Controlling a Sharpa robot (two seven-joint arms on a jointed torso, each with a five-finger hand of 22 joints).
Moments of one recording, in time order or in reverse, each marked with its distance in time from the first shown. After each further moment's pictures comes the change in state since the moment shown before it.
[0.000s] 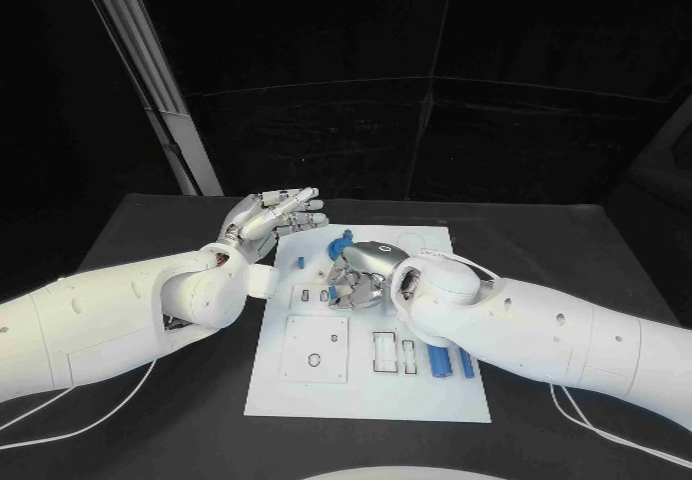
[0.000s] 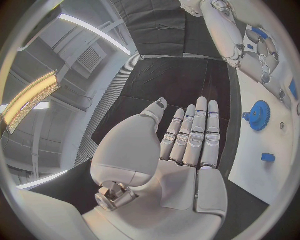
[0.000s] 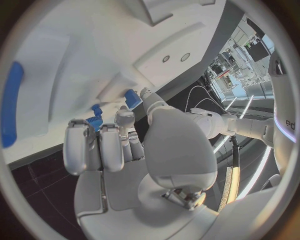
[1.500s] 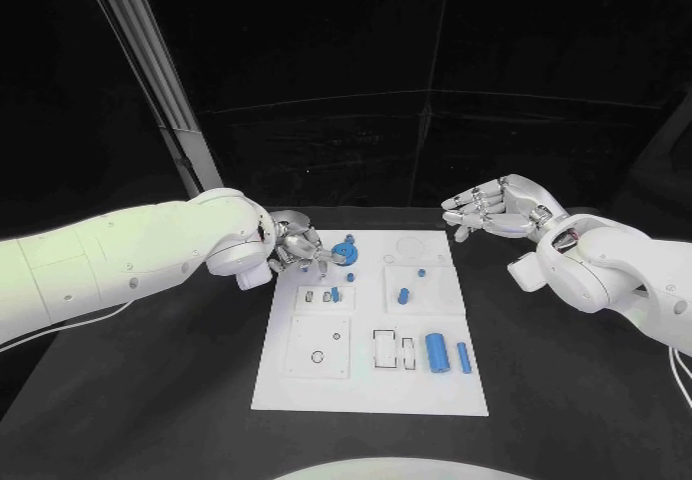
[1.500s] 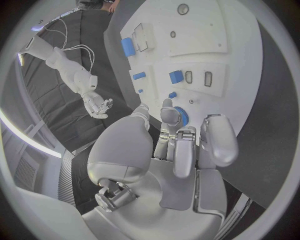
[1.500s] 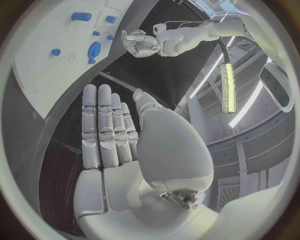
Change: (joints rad) left arm 0.132 0.127 0.001 -0.141 -0.969 0.320 -1.009; left_hand -0.179 -0.023 -0.183 0.252 -0.093 0.082 -0.168 0.498 0.282 0.278 -0.217 0.925 0.796 0.395 -0.220 1.445 1.216 -0.078 0.579 -0.229 1.132 1.072; right arm 0.087 -0.429 0.026 0.057 0.960 -0.088 0.432; right_hand 0.122 0.033 -0.027 0.041 0.035 0.079 0.011 0.000 0.001 0.011 0.025 -0.898 -0.902 -0.102 0.038 -1.252 -0.973 0.109 -0.303 0.032 -0.923 -1.029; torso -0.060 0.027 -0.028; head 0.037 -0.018
